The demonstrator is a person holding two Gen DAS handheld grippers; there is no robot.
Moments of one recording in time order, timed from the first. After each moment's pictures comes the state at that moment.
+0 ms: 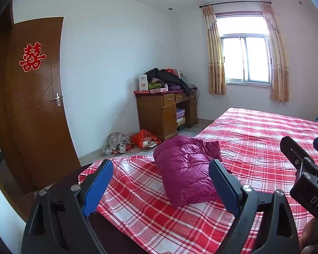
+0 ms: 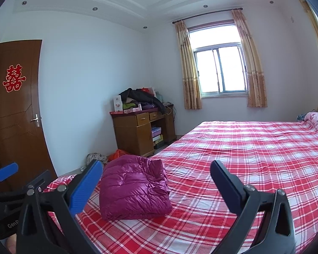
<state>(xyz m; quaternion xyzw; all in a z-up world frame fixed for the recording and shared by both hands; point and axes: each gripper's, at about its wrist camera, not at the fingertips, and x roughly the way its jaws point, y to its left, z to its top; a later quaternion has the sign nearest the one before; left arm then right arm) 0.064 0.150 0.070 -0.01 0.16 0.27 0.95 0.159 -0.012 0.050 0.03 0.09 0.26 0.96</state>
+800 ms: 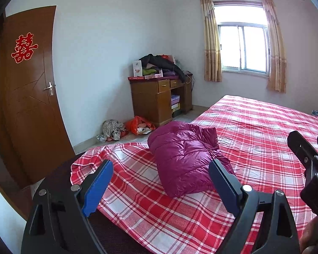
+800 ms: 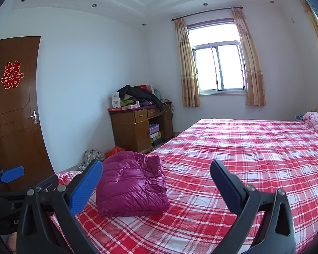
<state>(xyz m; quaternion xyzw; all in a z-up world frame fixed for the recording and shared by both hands) 0.085 0.164 0.055 -0.02 0.21 0.25 0.95 0.162 -0.009 0.046 0.03 0.10 0.25 0.96</state>
